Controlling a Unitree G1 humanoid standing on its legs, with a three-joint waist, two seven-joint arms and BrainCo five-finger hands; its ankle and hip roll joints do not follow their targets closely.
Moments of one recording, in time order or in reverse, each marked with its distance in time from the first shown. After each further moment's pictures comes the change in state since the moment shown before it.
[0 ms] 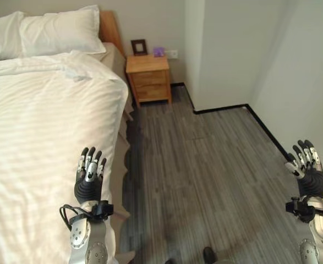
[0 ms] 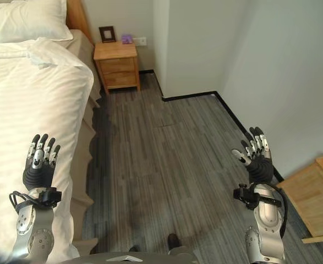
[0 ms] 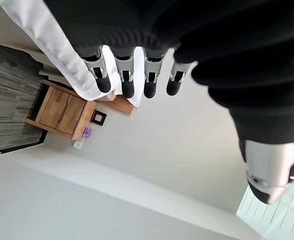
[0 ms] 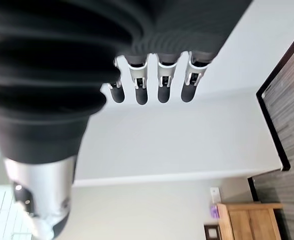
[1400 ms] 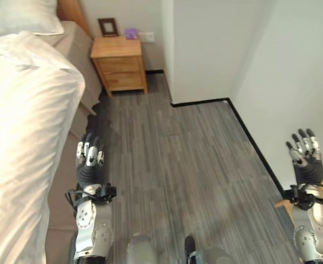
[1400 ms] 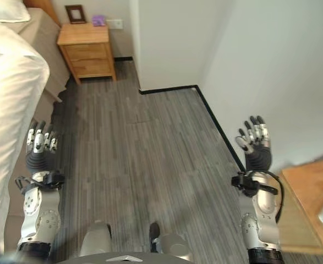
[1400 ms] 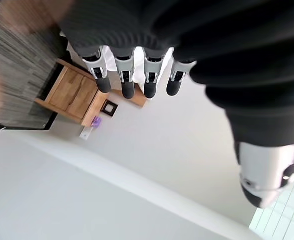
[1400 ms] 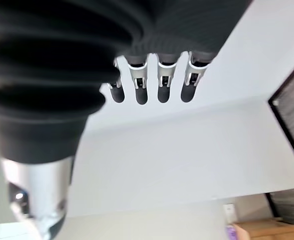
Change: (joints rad) left arm -0.163 0.000 -0.003 0.079 -0.014 -0.031 0.077; right arm -0.127 -0.050 0.010 0.013 0.151 -0.006 -0.033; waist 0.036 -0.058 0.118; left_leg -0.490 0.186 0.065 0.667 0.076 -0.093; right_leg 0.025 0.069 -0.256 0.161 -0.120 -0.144
